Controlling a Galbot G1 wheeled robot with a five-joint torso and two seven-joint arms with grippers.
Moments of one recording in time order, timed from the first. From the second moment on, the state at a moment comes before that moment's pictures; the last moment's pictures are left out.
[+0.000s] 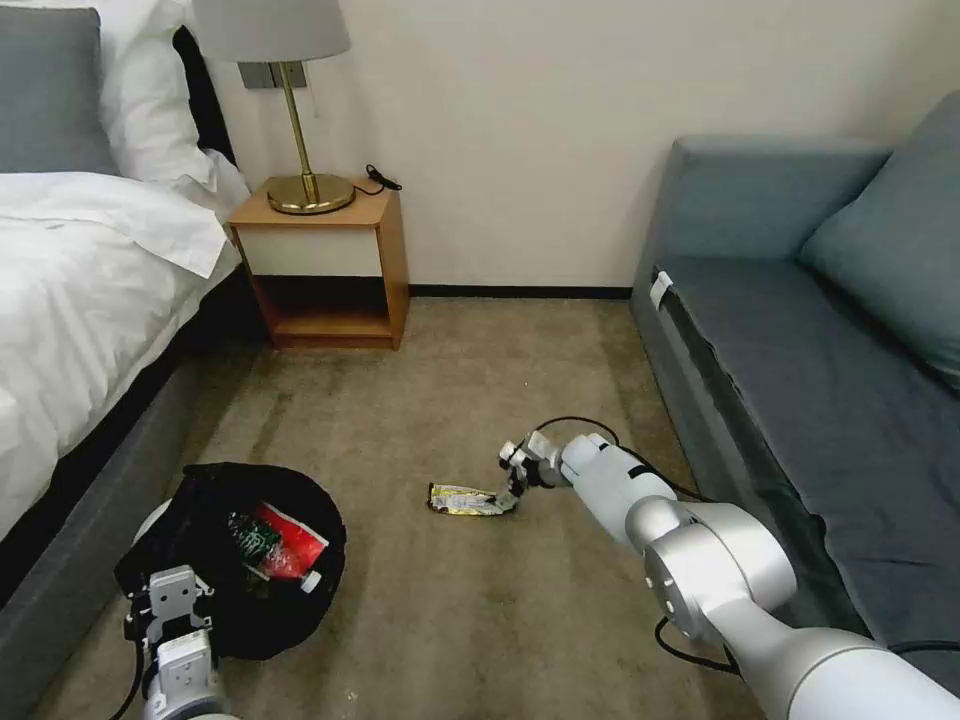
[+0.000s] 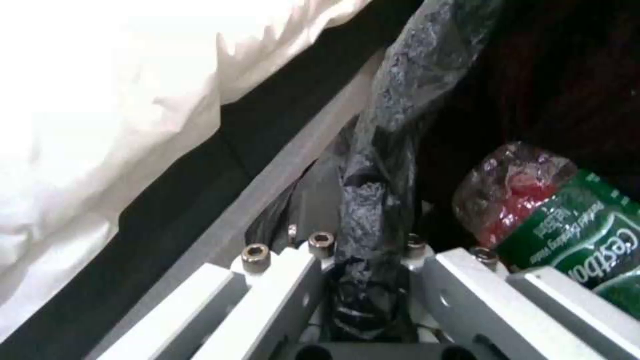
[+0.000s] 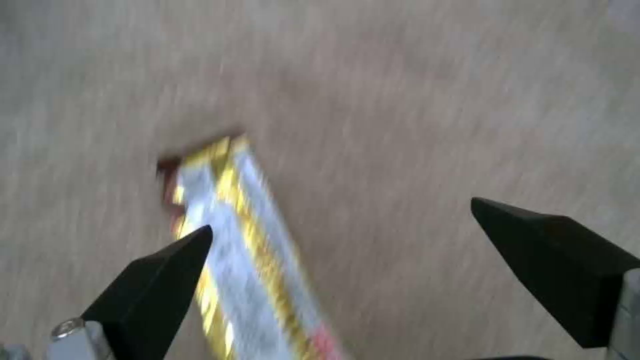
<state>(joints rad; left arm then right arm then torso) 1.70 -1.49 -0.71 -2.07 0.11 0.14 -0.47 -0.19 1.61 0.17 0.14 -0.38 0.15 -0.66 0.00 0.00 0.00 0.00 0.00</state>
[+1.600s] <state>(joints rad) 1.68 -1.46 -0.70 -2.07 0.10 0.17 -0.47 -0.40 1.61 -0.18 0.48 0.03 0.10 -0.54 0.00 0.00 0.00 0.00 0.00</state>
